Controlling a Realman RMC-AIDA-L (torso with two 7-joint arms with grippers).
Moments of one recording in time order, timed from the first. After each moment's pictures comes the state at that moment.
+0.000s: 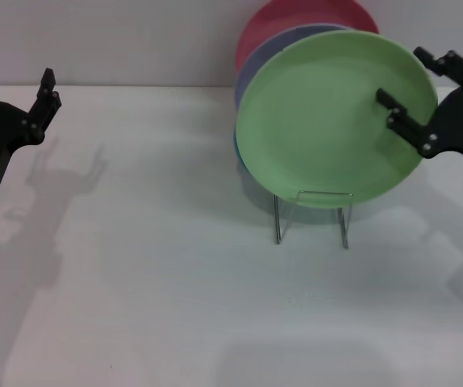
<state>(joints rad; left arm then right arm) -0.38 -2.07 -1.21 -0.35 2.72 1.18 0.04 0.41 2.08 2.31 0.47 -1.22 1.42 -2.88</state>
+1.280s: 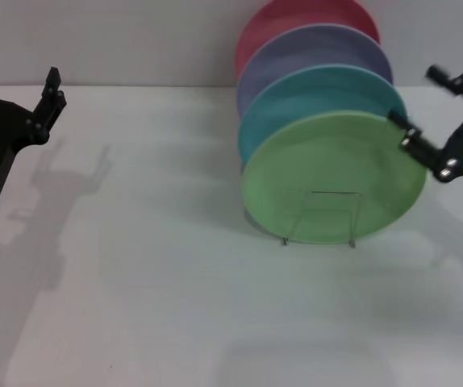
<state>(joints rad) -0.37 -2.07 -1.20 -0.36 2.72 1.20 0.03 0.32 2.08 2.26 0.50 -1.16 1.55 -2.88</state>
